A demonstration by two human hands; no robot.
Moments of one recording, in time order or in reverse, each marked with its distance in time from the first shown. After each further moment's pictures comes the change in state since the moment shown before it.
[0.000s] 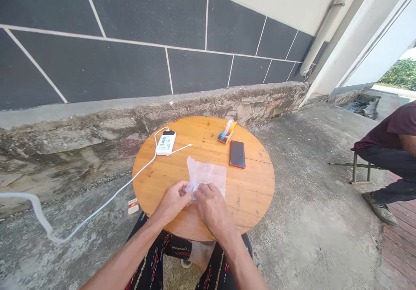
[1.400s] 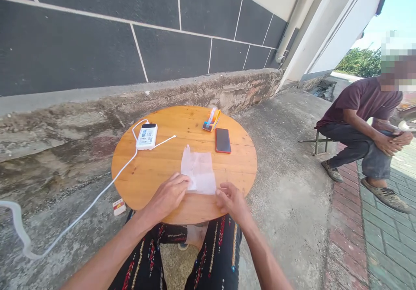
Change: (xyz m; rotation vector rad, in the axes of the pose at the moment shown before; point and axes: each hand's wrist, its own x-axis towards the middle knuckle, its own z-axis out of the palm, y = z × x) left_hand -0.004 0.010 -0.009 0.571 -0.246 0.723; right_hand -0.079 0.041 -0.012 0.824 0.100 0.865
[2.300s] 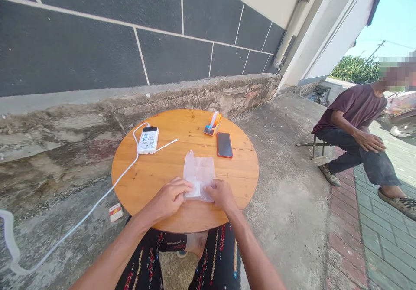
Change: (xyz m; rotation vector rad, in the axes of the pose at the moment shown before) left_hand 0.000 -0.020 -0.003 -0.296 0.036 -0.005; right_hand 0.051 -0.019 0.042 -0.234 -0.079 -0.016
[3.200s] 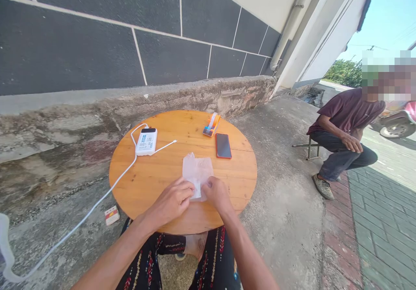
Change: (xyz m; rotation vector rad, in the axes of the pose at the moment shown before) left_hand 0.006 0.008 0.003 0.254 -0.097 0.080; right_hand 0.002 -0.017 0.010 -0.222 0.259 -0.132
